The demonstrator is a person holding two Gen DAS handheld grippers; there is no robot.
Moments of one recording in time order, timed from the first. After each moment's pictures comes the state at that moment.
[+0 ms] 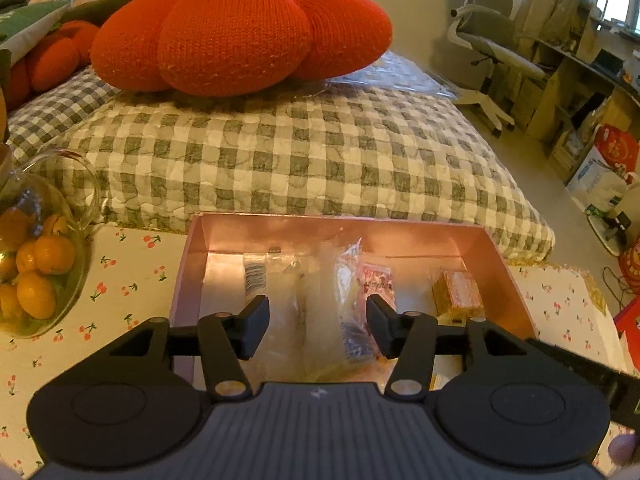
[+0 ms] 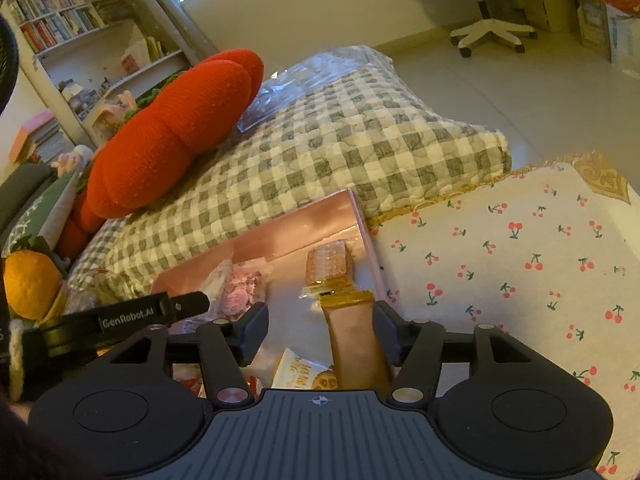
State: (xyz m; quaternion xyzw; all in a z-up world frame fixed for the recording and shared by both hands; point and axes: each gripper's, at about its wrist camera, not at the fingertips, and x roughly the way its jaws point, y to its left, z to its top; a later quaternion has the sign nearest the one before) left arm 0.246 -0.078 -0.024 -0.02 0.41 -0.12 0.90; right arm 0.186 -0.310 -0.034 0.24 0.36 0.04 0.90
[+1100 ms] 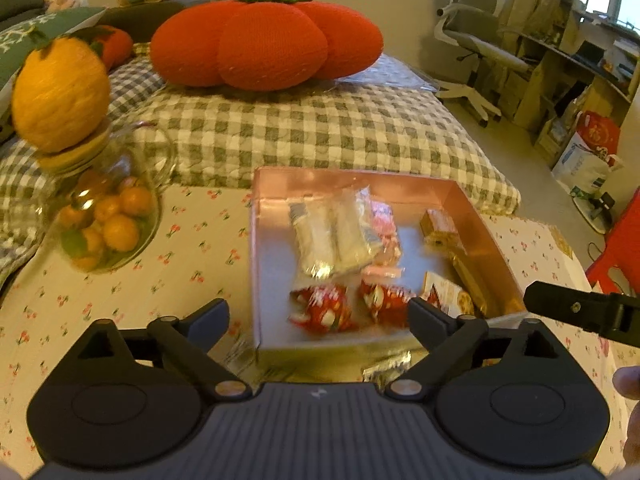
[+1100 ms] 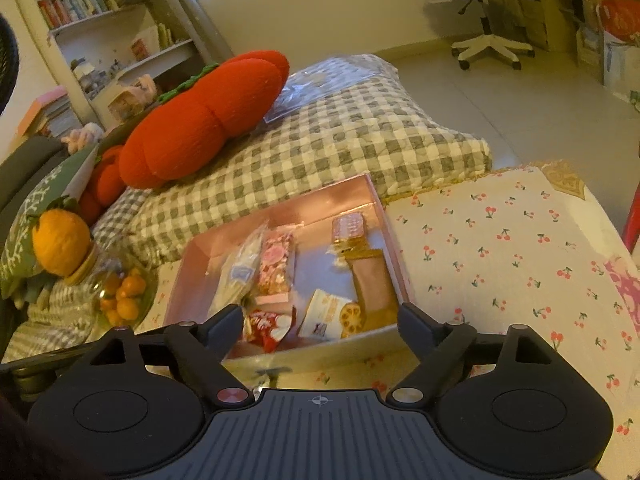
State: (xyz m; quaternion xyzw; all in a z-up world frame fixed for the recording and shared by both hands) left arm 0.156 -0.031 0.007 -0.01 0.42 -0.13 0.90; right arm 0.113 -0.275 0.011 0.20 0.37 0.03 0.91
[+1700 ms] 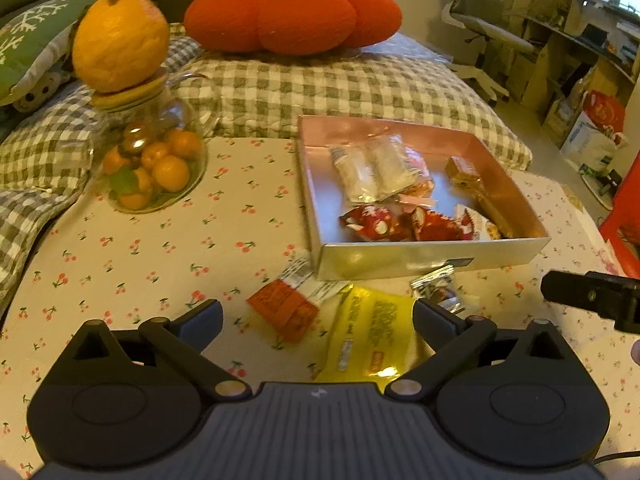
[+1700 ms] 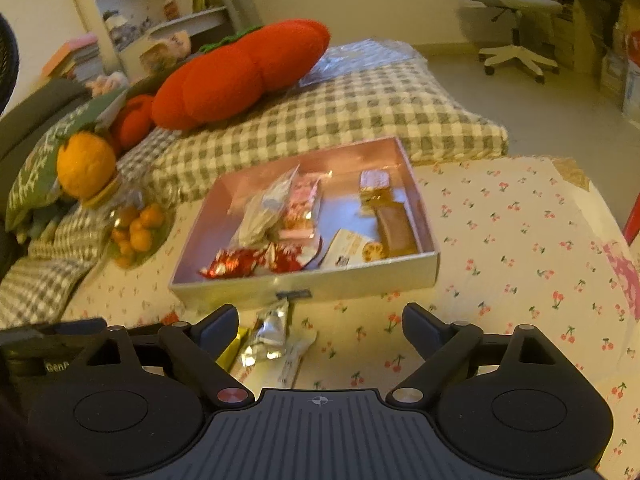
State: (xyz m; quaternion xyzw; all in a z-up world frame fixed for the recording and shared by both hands) left arm 0.112 0.008 -0.013 0.01 0.43 -0.11 0.90; right arm 0.074 -0.238 -0.004 0.13 0.39 0.06 0.91
